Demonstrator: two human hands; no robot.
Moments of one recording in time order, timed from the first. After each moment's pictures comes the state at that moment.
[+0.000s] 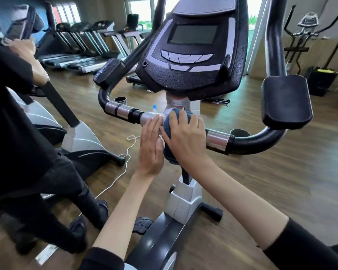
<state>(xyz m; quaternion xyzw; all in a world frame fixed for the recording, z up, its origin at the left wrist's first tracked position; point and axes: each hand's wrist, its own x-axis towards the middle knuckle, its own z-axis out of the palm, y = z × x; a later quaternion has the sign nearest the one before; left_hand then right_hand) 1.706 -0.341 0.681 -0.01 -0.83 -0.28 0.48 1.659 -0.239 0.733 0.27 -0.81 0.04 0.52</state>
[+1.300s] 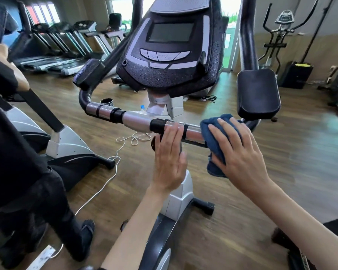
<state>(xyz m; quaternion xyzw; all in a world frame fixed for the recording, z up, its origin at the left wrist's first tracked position) 1.711 -0.250 0.675 -0.05 -0.85 -0.21 0.48 1.659 -0.068 0.721 0.39 -0.78 0.05 0.48</state>
